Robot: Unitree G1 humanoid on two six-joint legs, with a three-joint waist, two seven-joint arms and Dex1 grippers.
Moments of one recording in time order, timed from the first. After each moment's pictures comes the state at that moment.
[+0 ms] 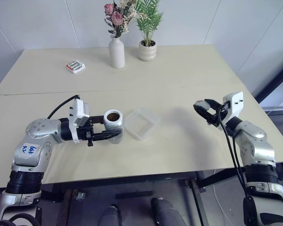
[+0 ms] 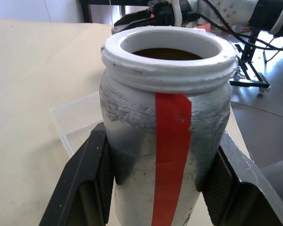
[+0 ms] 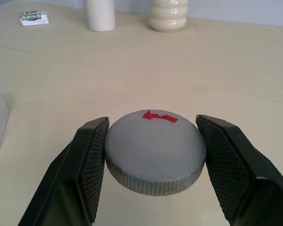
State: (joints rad) left arm -0.45 0.71 0.10 -0.07 -0.51 0.35 -1.15; right arm -0.56 -0.49 -0.22 0.38 0.34 0.17 0.71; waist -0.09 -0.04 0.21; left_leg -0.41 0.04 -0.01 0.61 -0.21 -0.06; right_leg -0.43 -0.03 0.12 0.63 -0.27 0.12
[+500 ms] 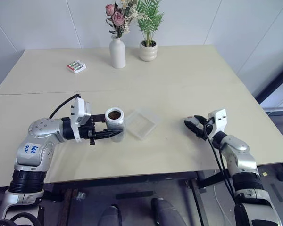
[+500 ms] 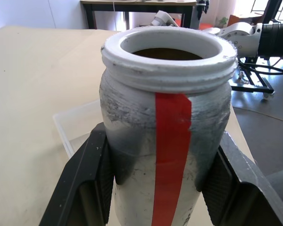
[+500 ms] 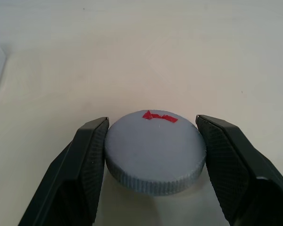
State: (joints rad) left arm -0.46 0.69 0.10 -0.07 -0.51 0.35 -1.13; right arm -0.50 -0.42 -0.17 0.49 0.30 0.09 0.71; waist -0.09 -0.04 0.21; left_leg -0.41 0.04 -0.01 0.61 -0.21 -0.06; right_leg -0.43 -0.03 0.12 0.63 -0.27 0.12
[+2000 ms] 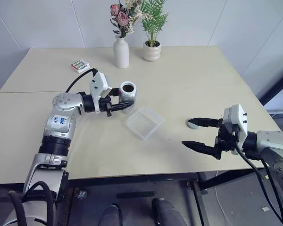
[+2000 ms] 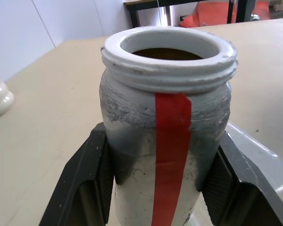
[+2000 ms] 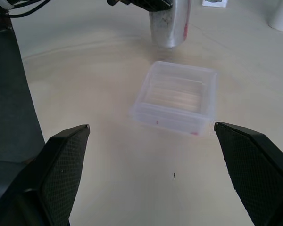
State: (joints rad) left arm -0.91 0.52 -0.03 0.45 -0.22 0.06 -1.01; right arm -0.22 -0.83 -0.21 -0.43 0.66 0.61 0.98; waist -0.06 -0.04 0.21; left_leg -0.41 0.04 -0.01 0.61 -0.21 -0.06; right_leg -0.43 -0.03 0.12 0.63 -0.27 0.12
